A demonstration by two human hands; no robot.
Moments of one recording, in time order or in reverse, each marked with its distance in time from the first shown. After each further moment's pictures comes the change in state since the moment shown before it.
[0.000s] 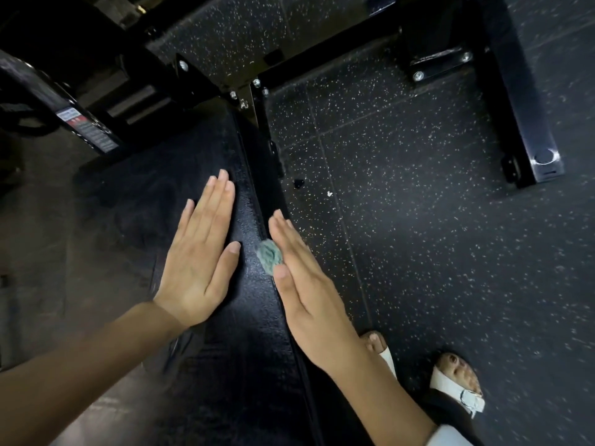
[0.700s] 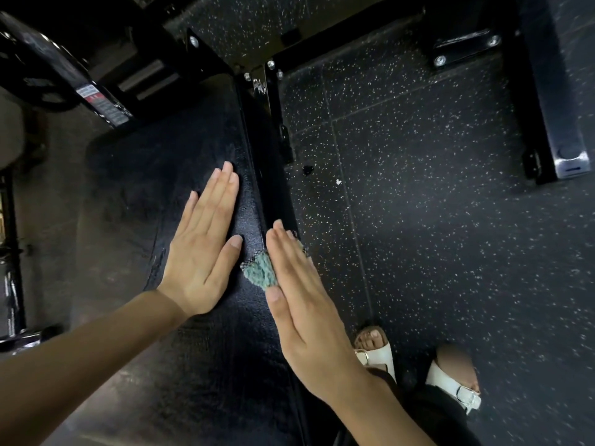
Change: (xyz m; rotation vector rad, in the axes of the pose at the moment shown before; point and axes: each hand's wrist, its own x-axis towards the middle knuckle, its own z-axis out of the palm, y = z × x) left_hand -0.014 0.019 0.004 0.027 0.005 -0.053; right_hand -0.038 0.003 0.000 -0.067 -0.089 -0.068
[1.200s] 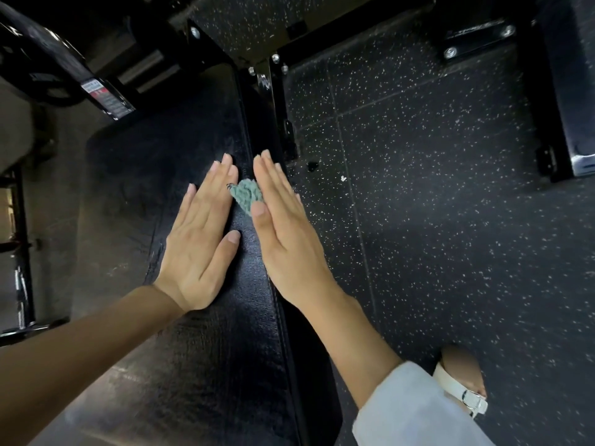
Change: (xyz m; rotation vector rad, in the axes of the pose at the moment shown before) left_hand 0.001 -0.001 0.001 -0.030 0.003 -0.006; right_hand 0.078 0.002 -0.006 0.072 0.083 0.025
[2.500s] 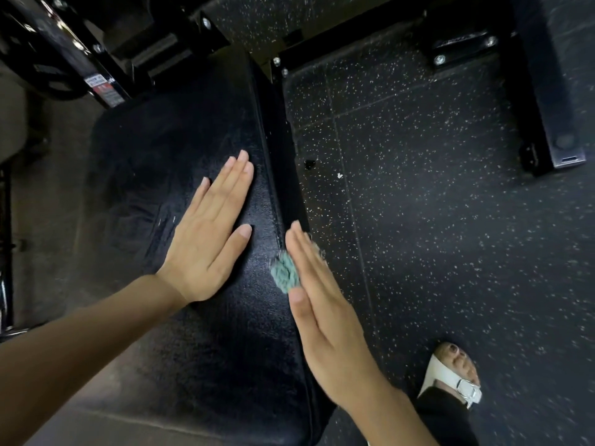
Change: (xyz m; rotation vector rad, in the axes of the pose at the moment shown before) left_hand -0.034 0.006 0.005 0.010 -0.029 0.082; right_hand -0.127 0.007 0.005 -0.011 -0.067 0.007
